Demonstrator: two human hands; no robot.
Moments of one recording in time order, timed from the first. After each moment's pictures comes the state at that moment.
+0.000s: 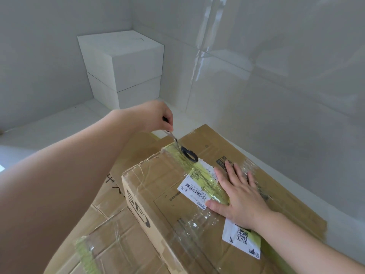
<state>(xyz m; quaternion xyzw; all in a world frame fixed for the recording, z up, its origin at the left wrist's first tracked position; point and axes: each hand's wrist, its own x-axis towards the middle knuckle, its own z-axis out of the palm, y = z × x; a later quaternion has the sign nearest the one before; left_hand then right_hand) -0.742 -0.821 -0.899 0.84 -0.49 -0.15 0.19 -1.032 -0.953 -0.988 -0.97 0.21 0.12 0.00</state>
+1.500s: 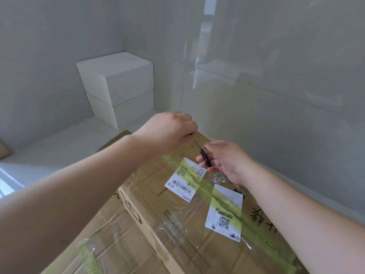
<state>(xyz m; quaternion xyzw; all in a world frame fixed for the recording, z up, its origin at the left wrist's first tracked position) -0.858 -0.817 -0.852 0.71 -0.67 0.13 0.17 -0.993 -0.949 -0.892 -0.68 0.36 -0.07 0.64</state>
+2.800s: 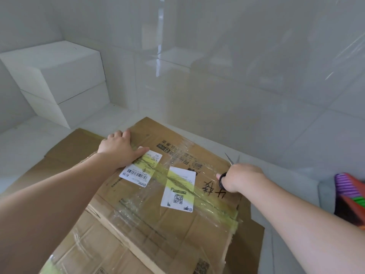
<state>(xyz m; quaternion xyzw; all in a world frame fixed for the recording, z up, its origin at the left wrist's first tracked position) -0.847 -0.855 -0.969 0.92 -0.40 -0.03 0.04 -1.131 -0.999 -0.929 -0.80 0.54 0.27 -0.06</state>
